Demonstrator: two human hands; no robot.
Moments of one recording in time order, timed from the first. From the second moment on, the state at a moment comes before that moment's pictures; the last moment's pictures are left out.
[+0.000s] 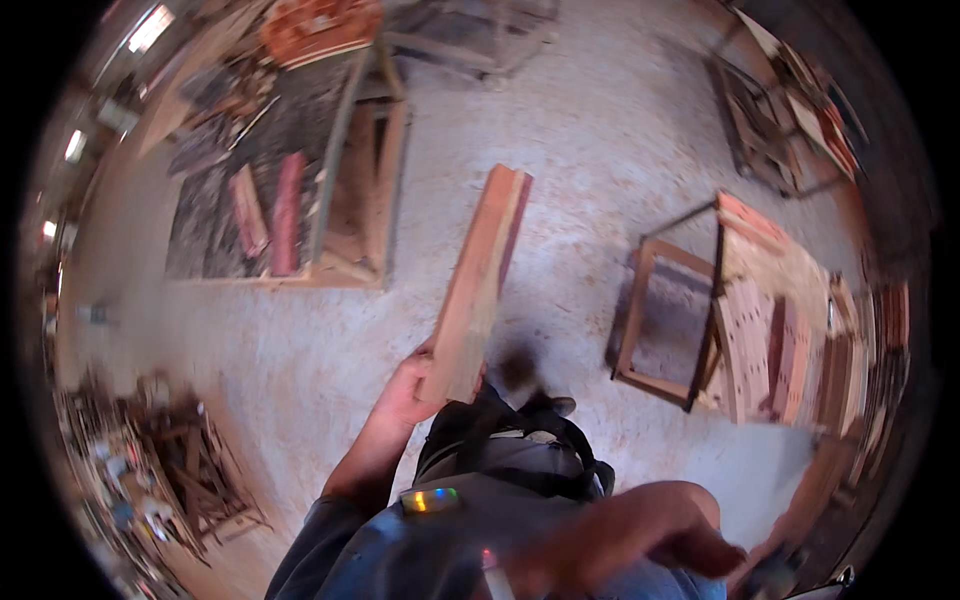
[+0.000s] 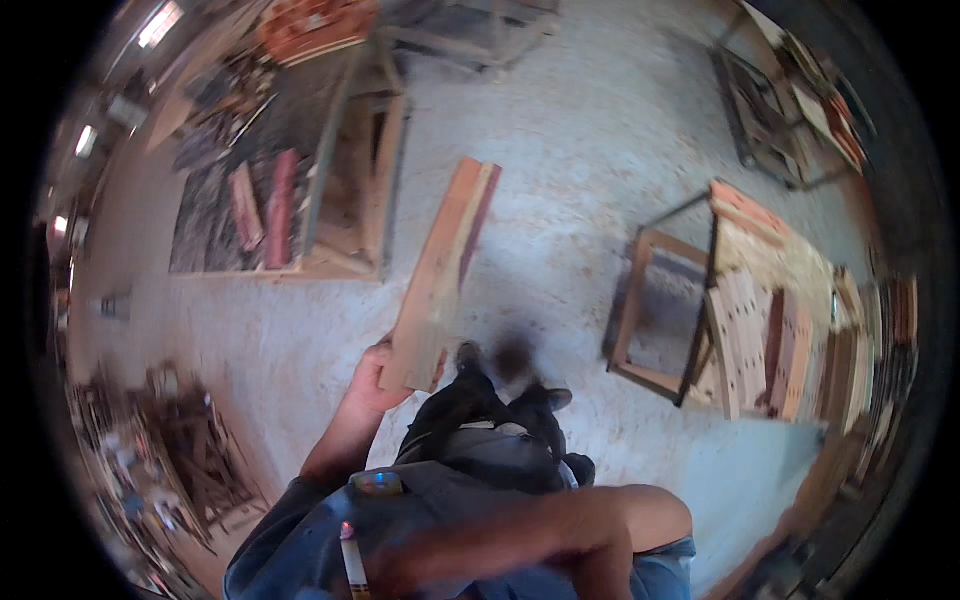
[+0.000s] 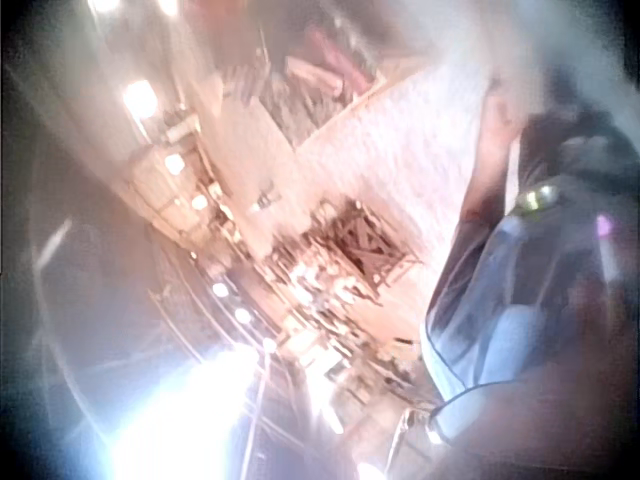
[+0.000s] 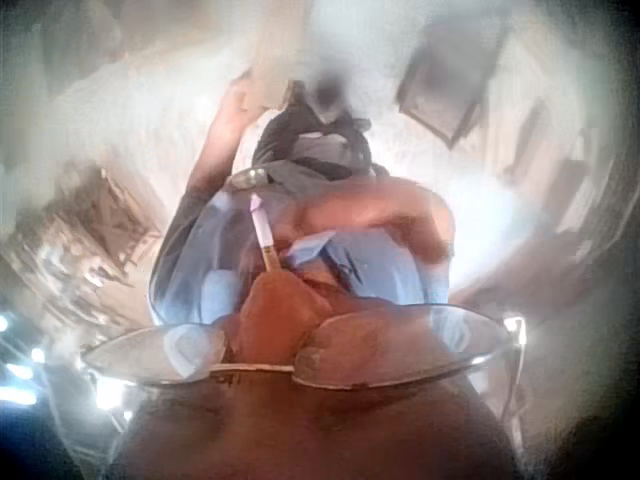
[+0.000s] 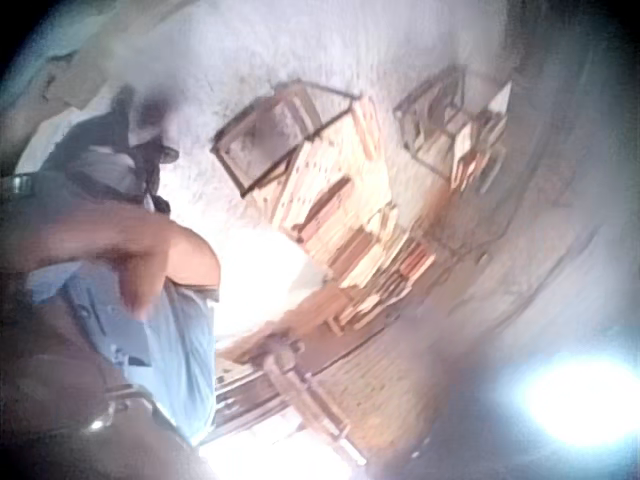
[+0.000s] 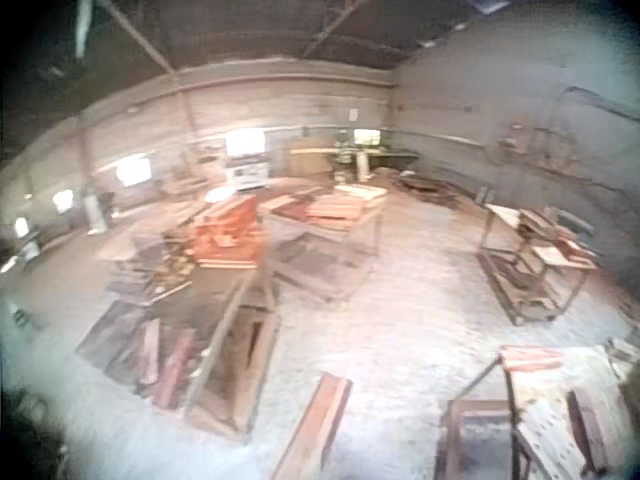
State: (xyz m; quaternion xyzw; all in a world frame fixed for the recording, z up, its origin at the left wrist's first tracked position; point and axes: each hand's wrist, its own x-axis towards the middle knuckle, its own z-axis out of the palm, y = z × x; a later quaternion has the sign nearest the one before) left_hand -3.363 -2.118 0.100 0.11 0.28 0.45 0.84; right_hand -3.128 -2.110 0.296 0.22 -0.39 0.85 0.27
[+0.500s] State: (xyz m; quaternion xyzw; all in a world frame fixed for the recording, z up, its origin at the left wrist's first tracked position) left_hand -3.450 -2.123 0.103 0.25 0.42 0.50 0.72; right_hand -3.297 -1.995 0.130 -0.40 -0.30 0.84 0.23
